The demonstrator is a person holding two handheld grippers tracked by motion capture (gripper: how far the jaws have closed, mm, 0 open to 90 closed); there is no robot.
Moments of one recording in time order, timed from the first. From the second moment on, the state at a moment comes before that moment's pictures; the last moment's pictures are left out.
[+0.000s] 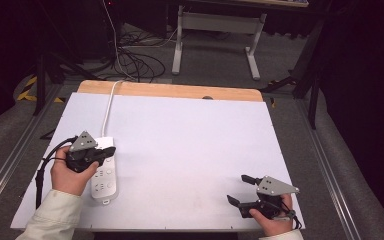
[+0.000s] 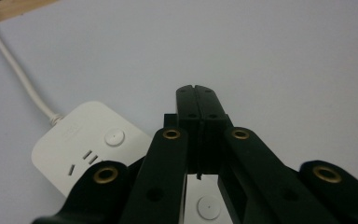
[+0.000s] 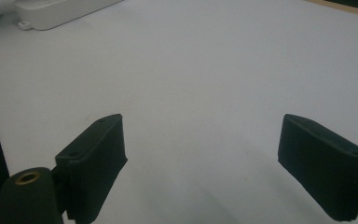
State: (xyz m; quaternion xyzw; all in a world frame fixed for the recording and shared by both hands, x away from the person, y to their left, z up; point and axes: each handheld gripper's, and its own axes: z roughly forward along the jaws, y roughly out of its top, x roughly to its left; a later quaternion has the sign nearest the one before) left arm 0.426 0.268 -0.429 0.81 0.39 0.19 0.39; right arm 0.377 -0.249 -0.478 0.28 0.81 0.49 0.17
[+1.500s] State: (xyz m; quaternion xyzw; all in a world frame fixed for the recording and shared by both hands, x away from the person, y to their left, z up) left arm 0.445 0.267 -0.447 0.84 0.45 0.17 0.27; right arm 0.377 -0.248 -0.478 0.27 0.81 0.49 0.17
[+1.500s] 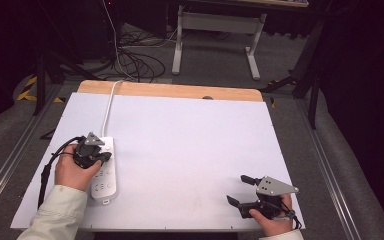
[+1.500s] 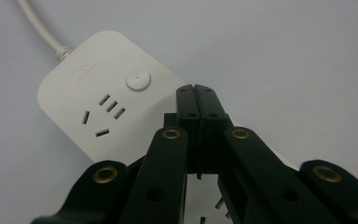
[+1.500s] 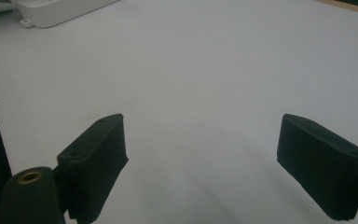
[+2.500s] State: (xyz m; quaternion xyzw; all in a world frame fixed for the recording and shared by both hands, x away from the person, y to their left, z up) left arm 0.445 0.265 -0.450 0.84 0.44 0.18 0.27; right arm 0.377 -0.249 -0.478 0.28 0.81 0.49 0.16
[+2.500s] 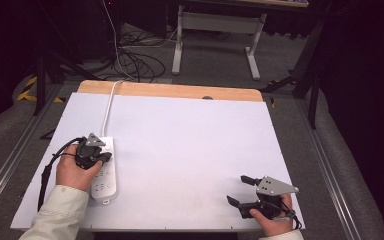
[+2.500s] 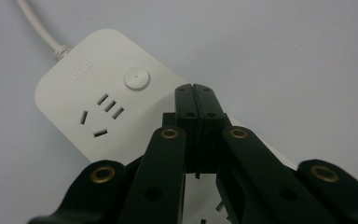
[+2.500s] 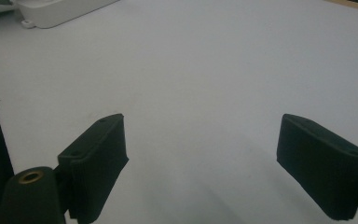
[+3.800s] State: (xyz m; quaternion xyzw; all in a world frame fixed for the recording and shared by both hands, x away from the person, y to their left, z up) left arm 0.442 0.274 -0.449 0.82 0.46 0.19 0.28; right arm 0.377 -0.249 -0.478 0.28 0.81 0.48 0.16
